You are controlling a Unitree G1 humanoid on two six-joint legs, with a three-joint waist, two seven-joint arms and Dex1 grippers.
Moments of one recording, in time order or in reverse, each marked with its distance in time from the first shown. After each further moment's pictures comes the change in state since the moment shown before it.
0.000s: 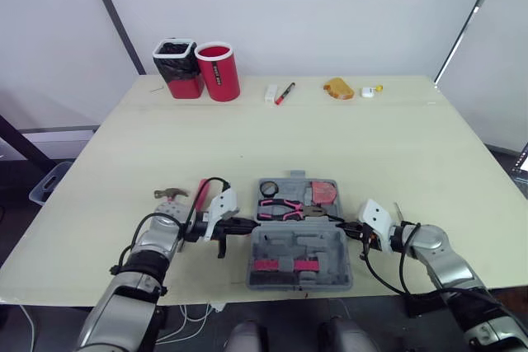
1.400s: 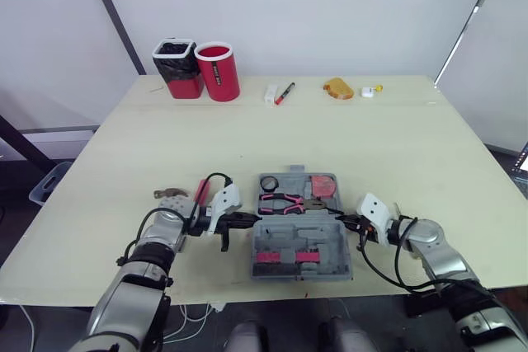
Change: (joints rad) left arm -0.071 -0.025 0.011 0.117 0.039 -0.064 0.022; right arm -0.044 0.038 -0.020 0.057 -0.028 -0.012 -0.028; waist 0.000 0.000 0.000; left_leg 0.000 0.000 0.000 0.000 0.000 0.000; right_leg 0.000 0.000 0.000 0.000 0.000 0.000
